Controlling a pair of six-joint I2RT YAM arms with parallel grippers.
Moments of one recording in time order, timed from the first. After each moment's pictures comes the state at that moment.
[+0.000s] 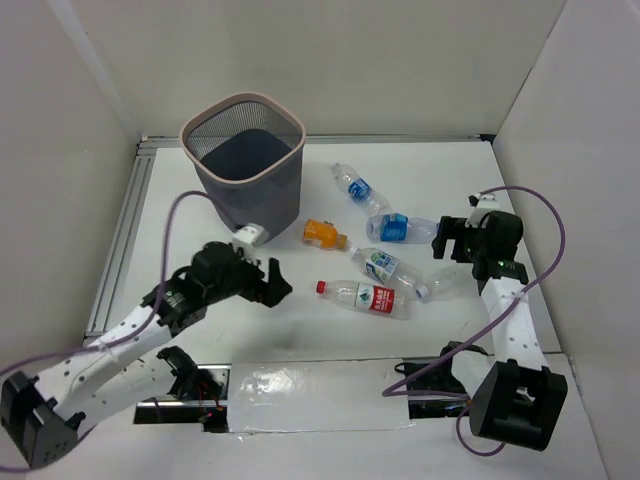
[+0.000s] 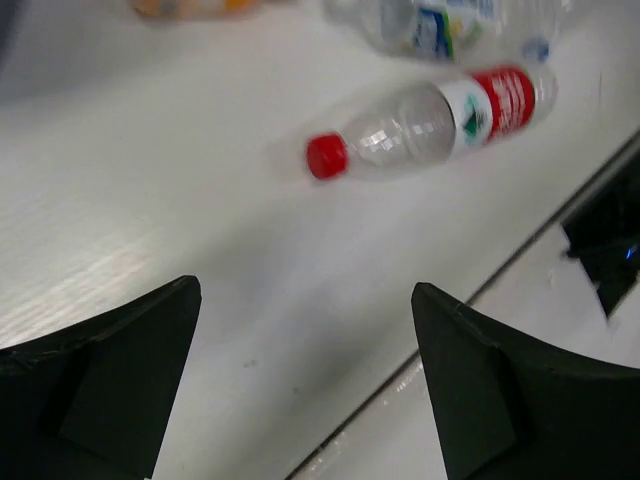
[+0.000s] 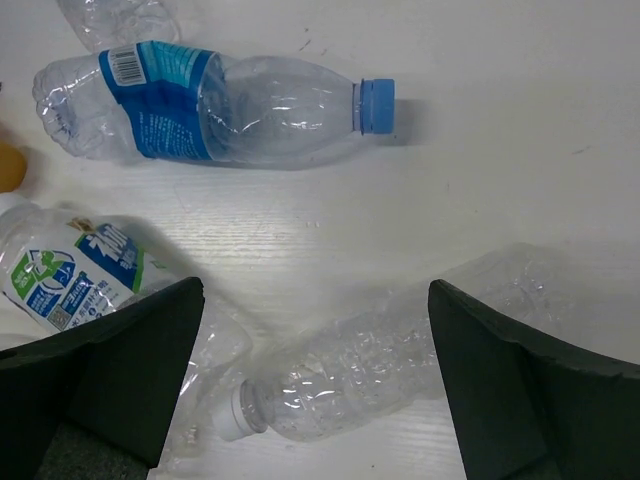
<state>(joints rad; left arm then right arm) -0.63 0.80 0.63 -0.33 0.14 -0.38 -0.25 0.97 0.65 -0.30 -0.28 -0.05</state>
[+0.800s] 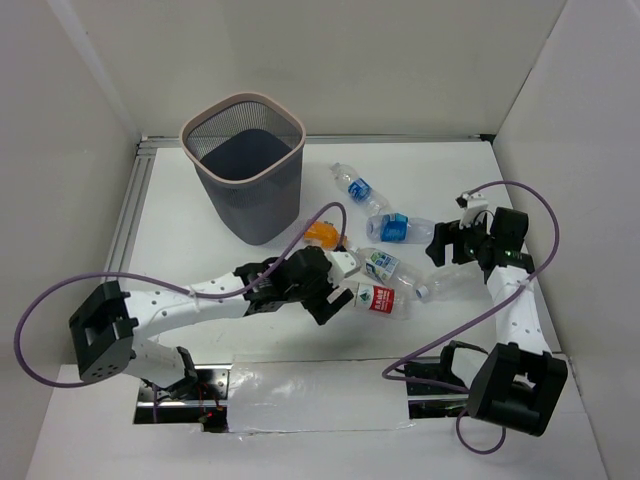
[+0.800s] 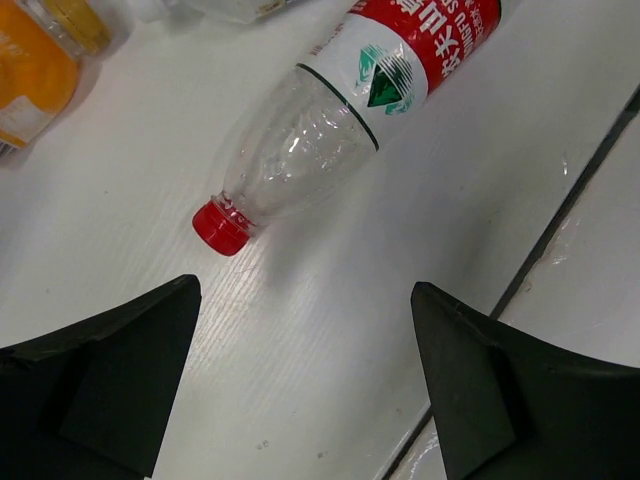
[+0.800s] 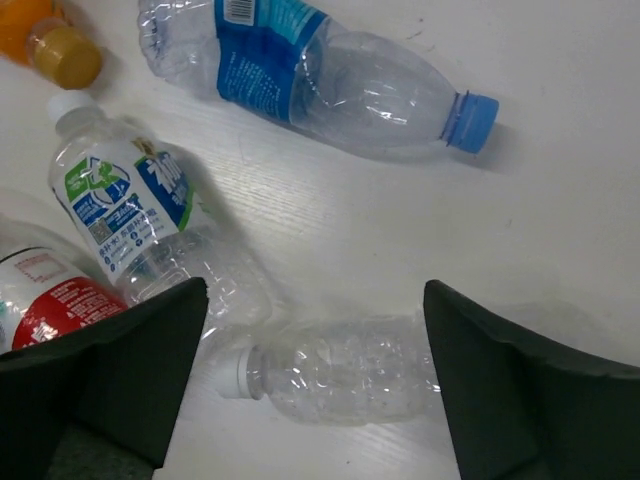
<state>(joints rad) -1.06 1.38 0.96 -0.33 -0.07 -0.07 -0.32 1.05 0.72 -0.43 -0.55 -0.33</state>
